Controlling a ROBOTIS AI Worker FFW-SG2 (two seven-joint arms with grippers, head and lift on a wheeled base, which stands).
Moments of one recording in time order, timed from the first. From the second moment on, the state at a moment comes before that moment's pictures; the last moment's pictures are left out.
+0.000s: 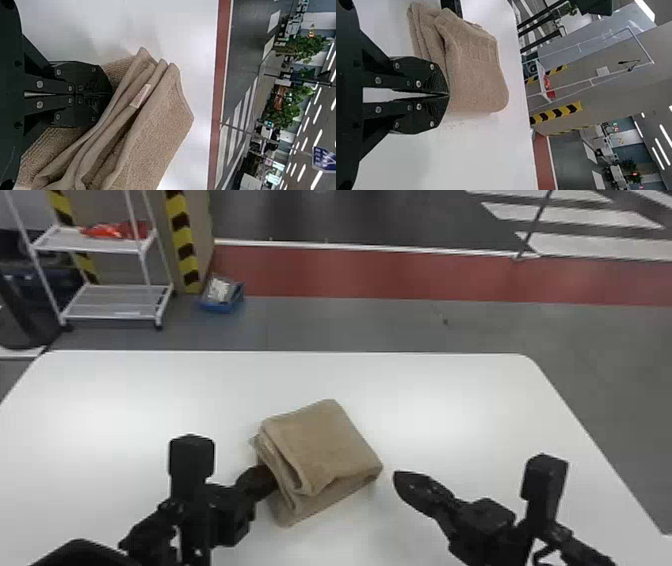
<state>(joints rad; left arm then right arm) 0.20 0.27 -0.28 -1.92 0.38 0.59 -0.07 0.48 -0.16 -0.12 -2.15 -0.32 0.61 0.51</state>
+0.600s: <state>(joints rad) 0.22 0.28 -0.28 -1.96 0.38 0.61 -0.07 0.30 -0.16 -0.04 -1.94 -0.28 0.60 0.48</state>
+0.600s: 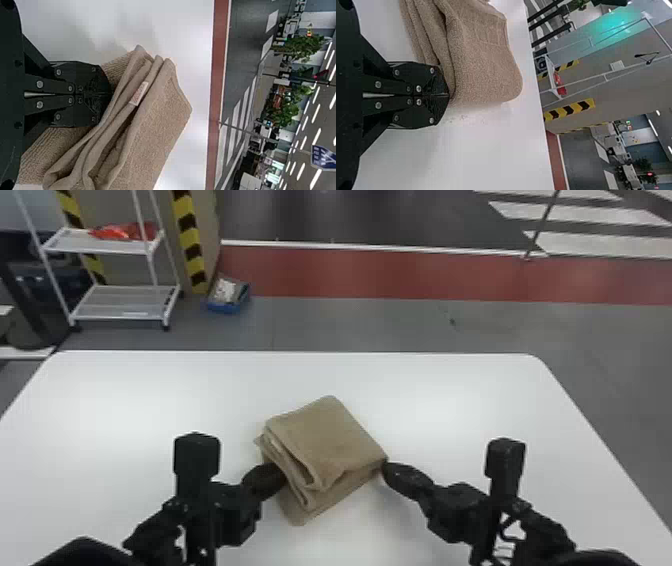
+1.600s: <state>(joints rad) 0.35 0.32 -0.08 -2.11 0.43 0.63 -0.15 -0.06 -0.15 0.08 -1.63 -0.18 0.63 0.41</state>
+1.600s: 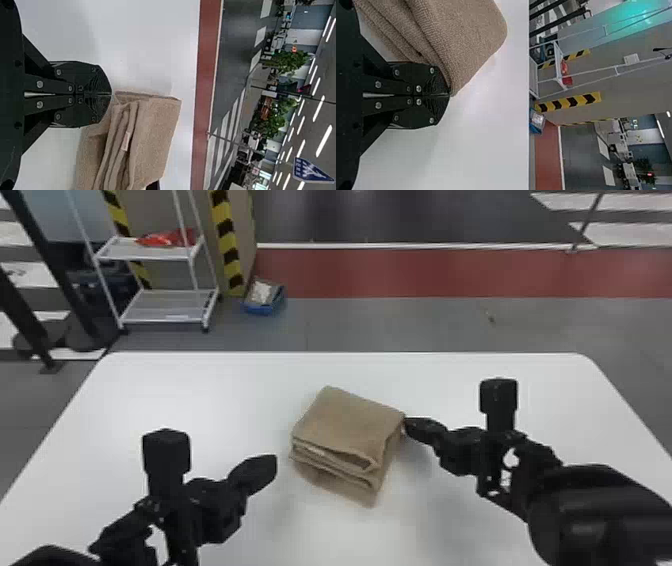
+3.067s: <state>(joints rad) 0.29 0.32 -0.13 -2.05 0.37 0.29 -0.01 0.21 -0.20 -0.04 -2.03 -0.19 0.48 0.35</state>
